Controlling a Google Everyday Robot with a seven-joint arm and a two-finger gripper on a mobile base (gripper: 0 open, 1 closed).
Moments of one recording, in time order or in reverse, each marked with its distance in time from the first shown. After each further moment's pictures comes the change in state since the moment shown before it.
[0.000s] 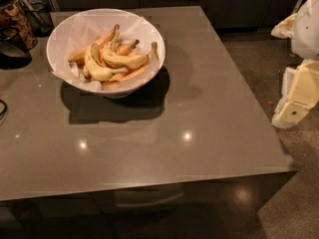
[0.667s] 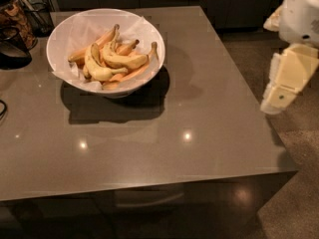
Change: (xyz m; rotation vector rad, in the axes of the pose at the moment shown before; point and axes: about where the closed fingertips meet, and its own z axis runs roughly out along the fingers) arm -0.014 -0.014 0.000 -0.032 0.025 0.035
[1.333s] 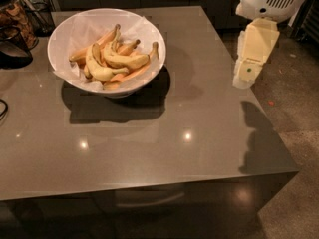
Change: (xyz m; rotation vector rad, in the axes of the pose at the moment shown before) arm -0.052 -0.033 0.008 -0.037 0.037 -0.049
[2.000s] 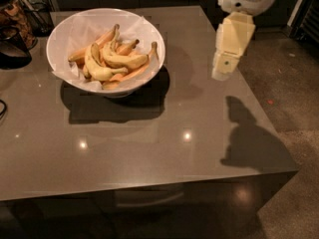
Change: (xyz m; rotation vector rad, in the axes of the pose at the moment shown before) arm -0.033 -0.013 0.001 0.054 -0.014 -0.030
